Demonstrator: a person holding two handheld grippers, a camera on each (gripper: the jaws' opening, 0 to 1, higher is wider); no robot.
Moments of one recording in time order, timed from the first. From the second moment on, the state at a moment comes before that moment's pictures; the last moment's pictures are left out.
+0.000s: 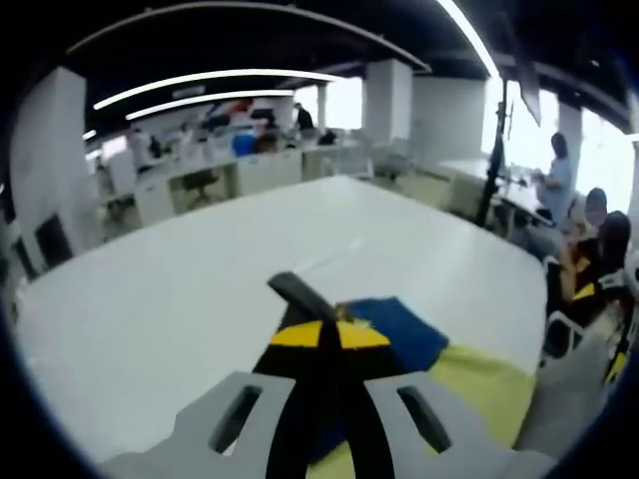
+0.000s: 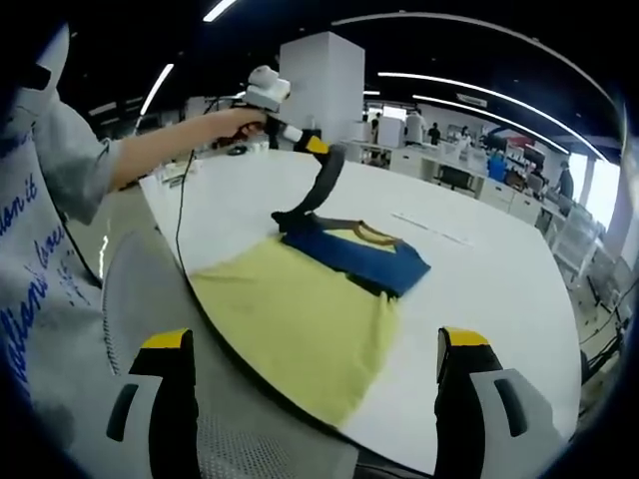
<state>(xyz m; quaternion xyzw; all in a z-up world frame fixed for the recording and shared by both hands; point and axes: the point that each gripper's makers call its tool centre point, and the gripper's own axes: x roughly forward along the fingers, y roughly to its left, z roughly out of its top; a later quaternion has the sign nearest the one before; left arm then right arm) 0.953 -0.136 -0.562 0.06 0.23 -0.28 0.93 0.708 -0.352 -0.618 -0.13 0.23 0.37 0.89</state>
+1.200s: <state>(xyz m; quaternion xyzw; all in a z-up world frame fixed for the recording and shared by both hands) 0.977 -0.205 -0.585 0.08 0.24 -0.35 0.90 0.710 -0.352 -0.628 -0.12 0.25 0.37 0.89</state>
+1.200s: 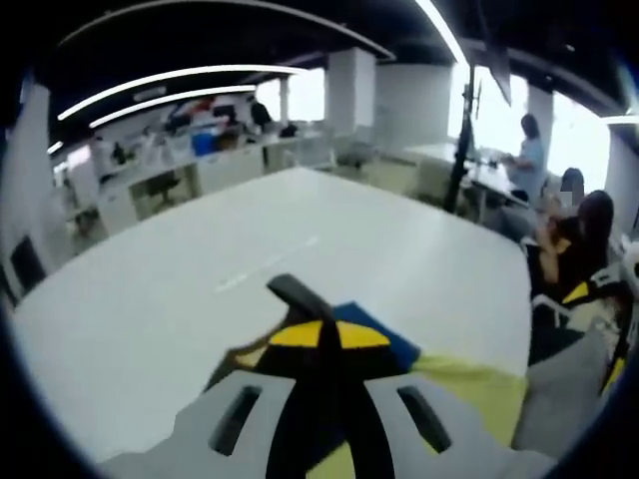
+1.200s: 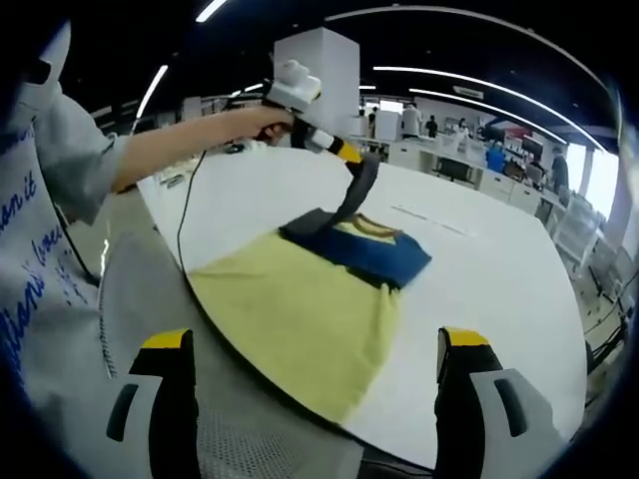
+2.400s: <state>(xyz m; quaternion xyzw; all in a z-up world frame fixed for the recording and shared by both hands) 0.962 -0.256 -0.657 0.12 0.29 -0.39 0.86 0.703 -0.357 -0.635 -0.10 0.27 0.36 0.89</state>
